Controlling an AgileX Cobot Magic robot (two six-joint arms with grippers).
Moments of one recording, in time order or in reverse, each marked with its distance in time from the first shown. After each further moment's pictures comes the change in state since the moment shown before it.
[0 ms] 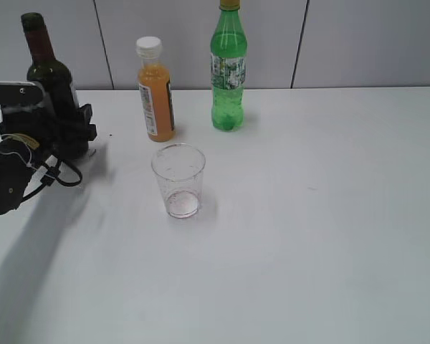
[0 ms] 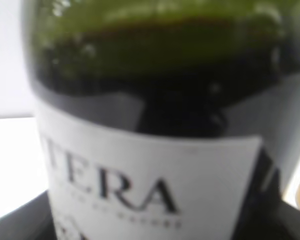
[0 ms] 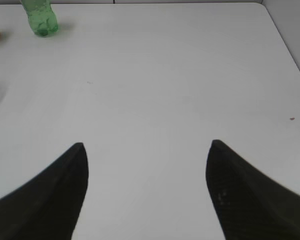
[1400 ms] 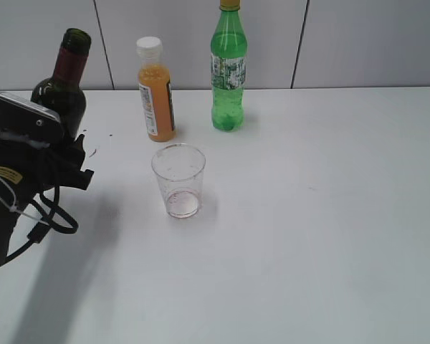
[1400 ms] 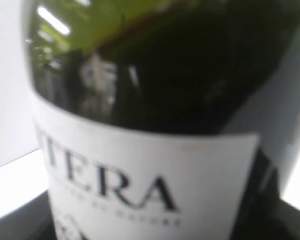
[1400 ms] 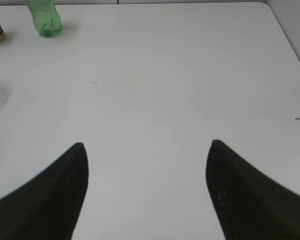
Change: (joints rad) left arm -0.302 -0.320 0.379 -0.439 -0.050 0.575; right arm 0.000 0.000 0.000 0.014 0.000 -0.001
